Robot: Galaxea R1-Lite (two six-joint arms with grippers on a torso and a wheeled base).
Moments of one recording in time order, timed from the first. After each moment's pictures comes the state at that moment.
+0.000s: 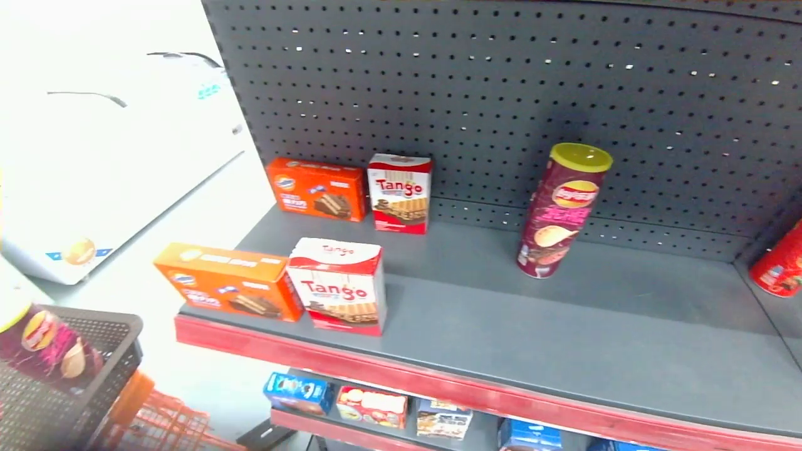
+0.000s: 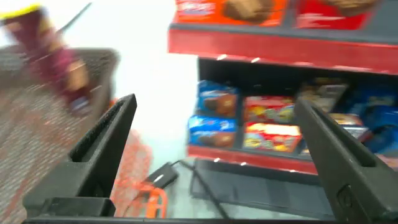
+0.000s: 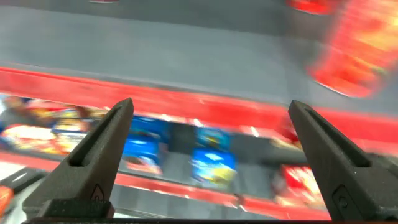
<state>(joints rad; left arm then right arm) 0.00 0.00 0.00 0.00 -0.03 0.02 -0.02 0.00 0.00 0.00 0.01 -0.01</state>
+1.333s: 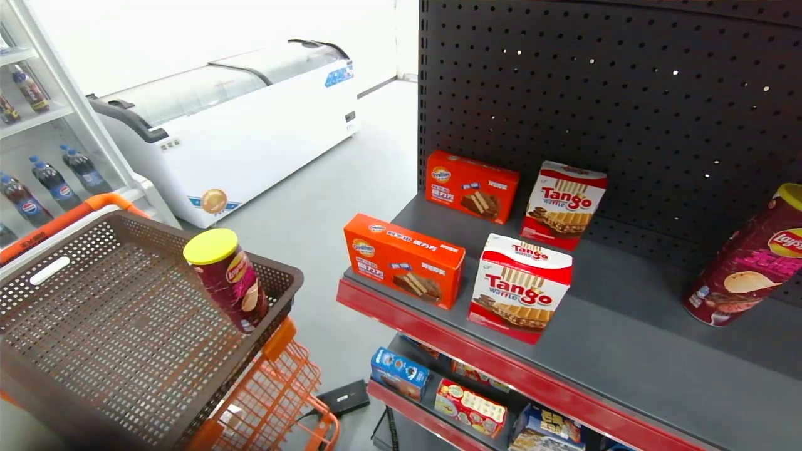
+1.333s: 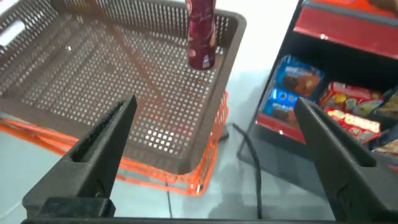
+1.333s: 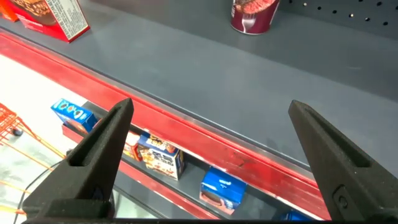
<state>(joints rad) 0.00 0.48 -0.25 -0.05 -0.01 0.03 -0.02 0.00 0.00 0.00 0.01 -0.01</state>
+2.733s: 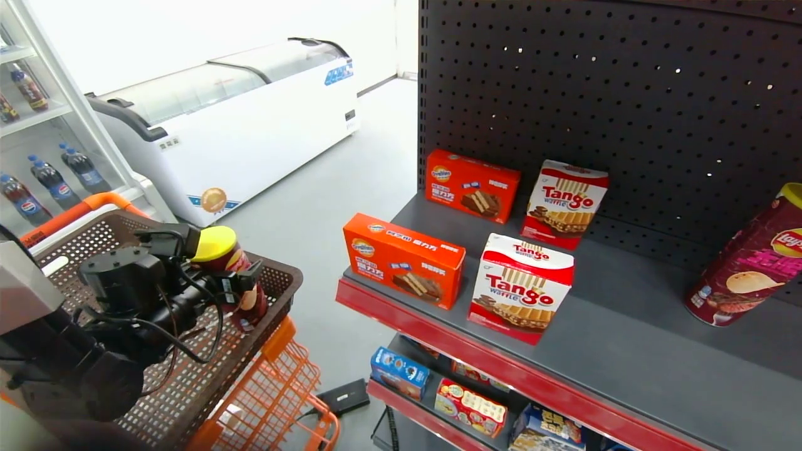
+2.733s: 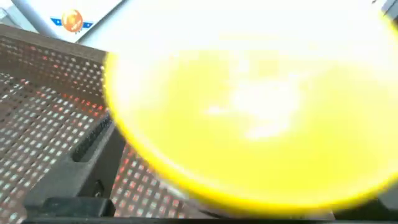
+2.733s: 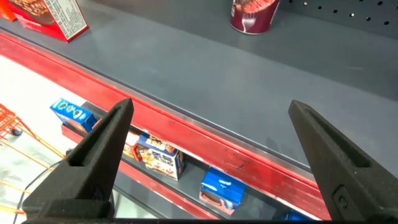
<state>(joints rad) 0.06 2.04 -0.56 -1.38 -0.03 0.04 -0.02 0.00 0.00 0.00 0.01 -0.01</state>
